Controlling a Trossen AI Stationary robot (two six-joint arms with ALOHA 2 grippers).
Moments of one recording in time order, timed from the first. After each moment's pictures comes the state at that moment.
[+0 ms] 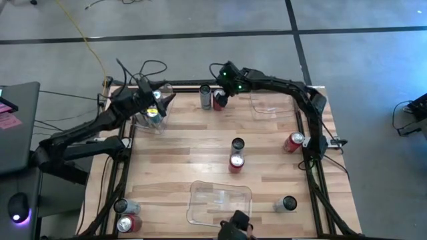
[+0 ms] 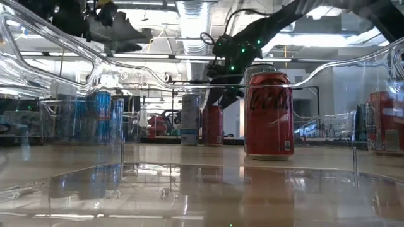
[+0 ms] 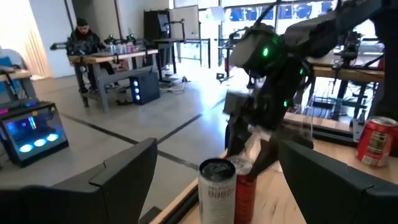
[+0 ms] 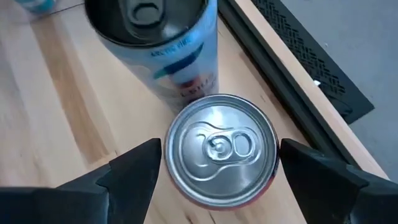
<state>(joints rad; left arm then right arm) 0.69 0.80 0.54 0.31 0.07 0.08 -0.58 2.00 1.65 -0.58 -0.11 0.00</state>
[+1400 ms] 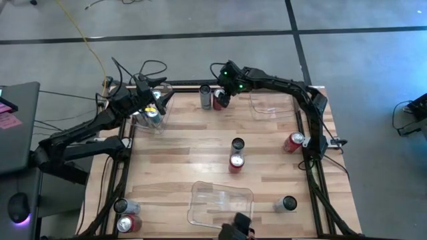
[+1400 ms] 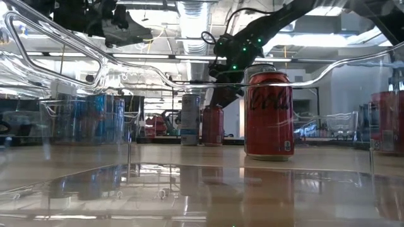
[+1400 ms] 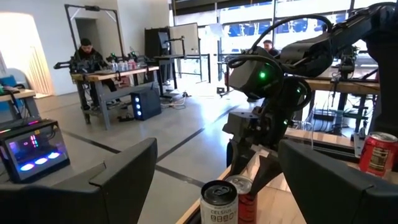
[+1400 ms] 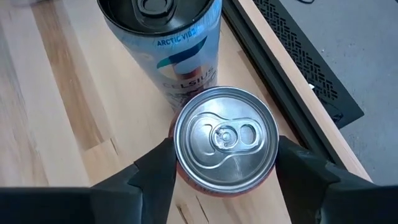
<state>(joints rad) 0.69 0.80 0.56 0.34 0.07 0.09 -0.58 2.00 1.65 -0.65 -0.10 -0.08</state>
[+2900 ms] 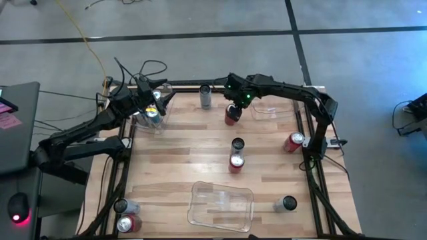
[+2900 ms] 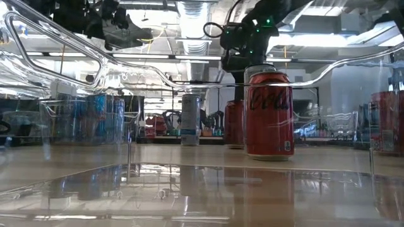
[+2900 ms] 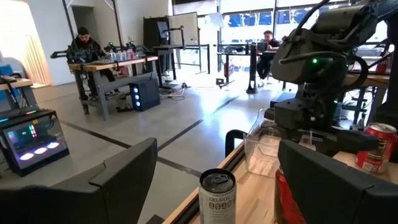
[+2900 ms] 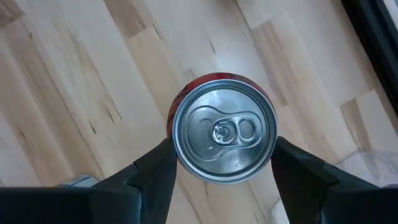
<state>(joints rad) 0.69 0.80 0.56 0.30 0.07 0.09 -0.47 1.85 1.57 -0.95 -0.07 0.02</state>
